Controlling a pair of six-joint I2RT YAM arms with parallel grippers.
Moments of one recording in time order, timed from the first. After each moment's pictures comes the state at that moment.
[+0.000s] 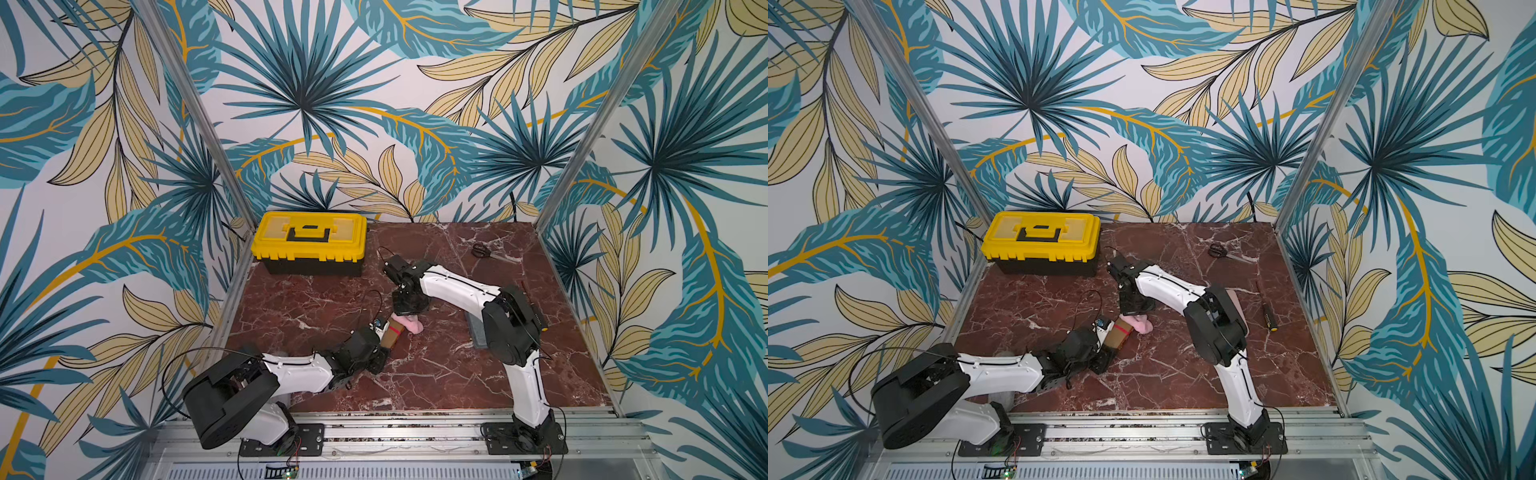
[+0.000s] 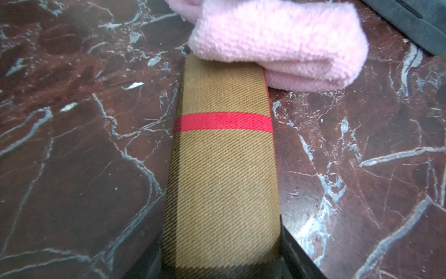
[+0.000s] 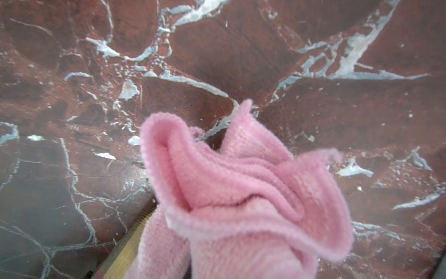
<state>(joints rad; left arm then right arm) -0.86 1.44 0.42 0.25 -0.13 -0.29 0.69 2.14 1.71 -0.98 0.08 0.60</state>
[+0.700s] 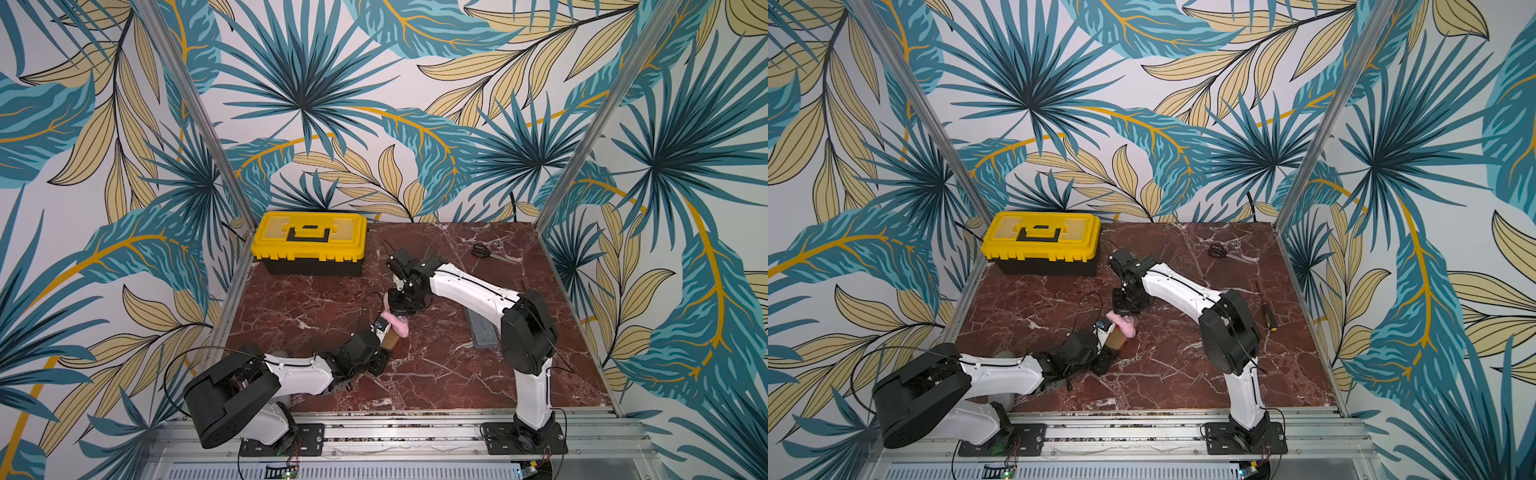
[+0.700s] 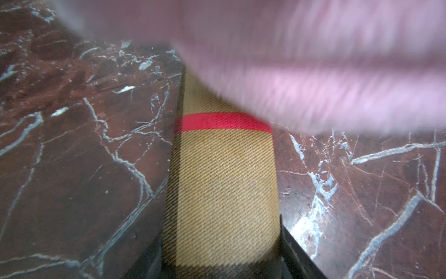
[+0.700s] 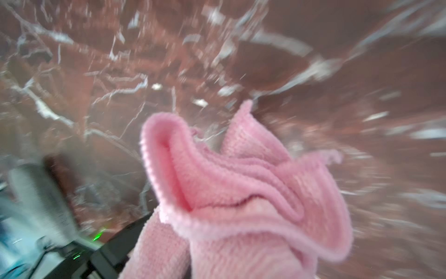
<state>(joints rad) -0.88 1.44 0.40 0.29 -0.13 -0.28 0.70 2.03 1.64 -0.92 -0.22 0.67</state>
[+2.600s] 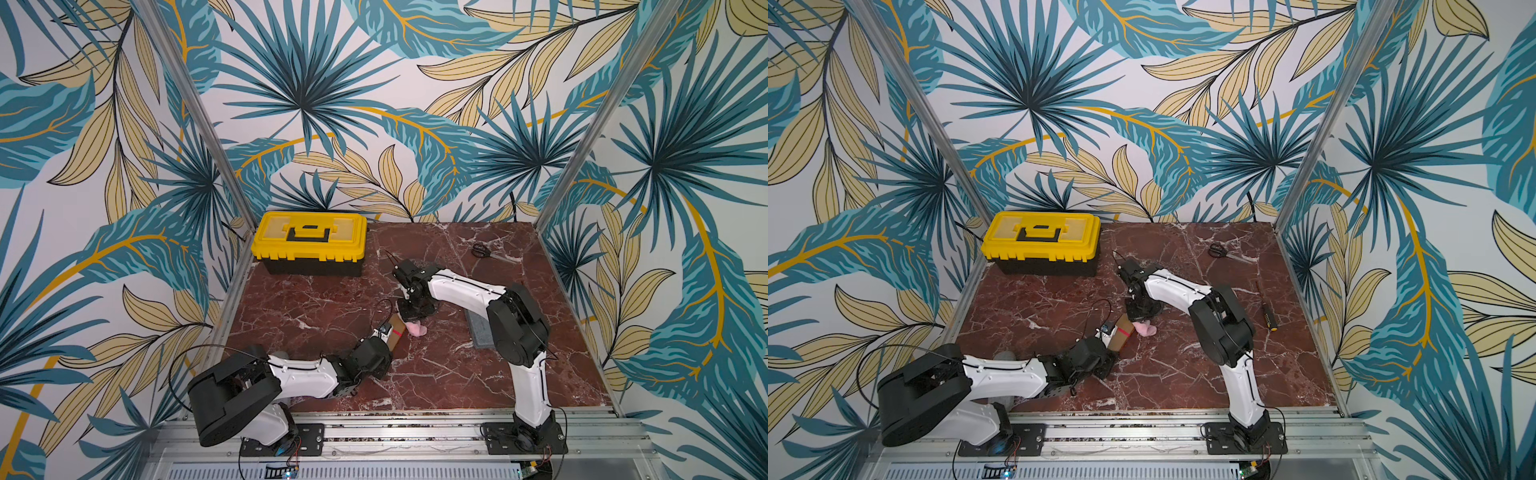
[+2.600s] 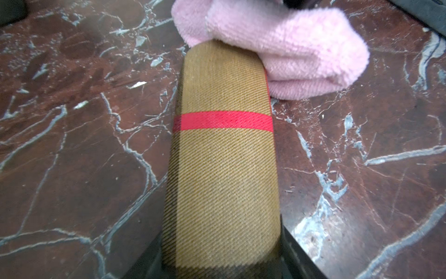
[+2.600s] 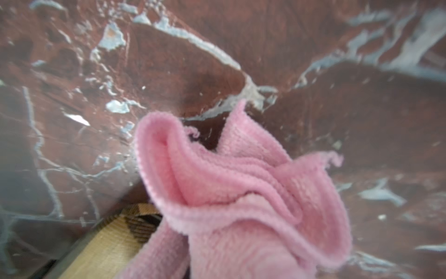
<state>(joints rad) -0.96 1.45 0.43 0.21 -0.30 -0.35 0.65 2.07 1.53 -0.85 -0.04 0.47</state>
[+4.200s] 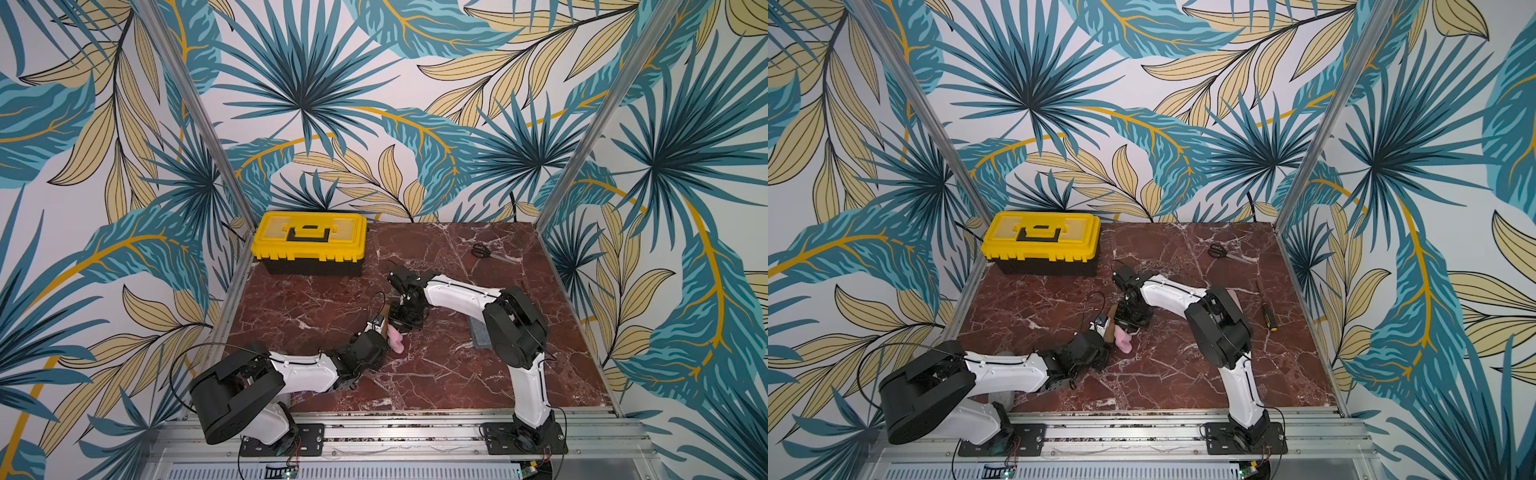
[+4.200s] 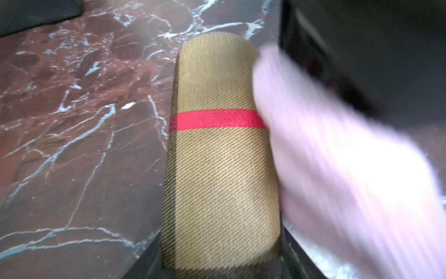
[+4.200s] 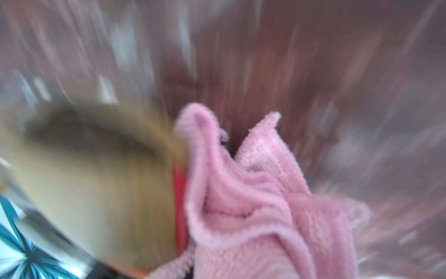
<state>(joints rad) -0.91 1.47 0.46 0.19 -0.34 -0.38 0.65 2.14 1.60 -0.86 -0.27 0.91</state>
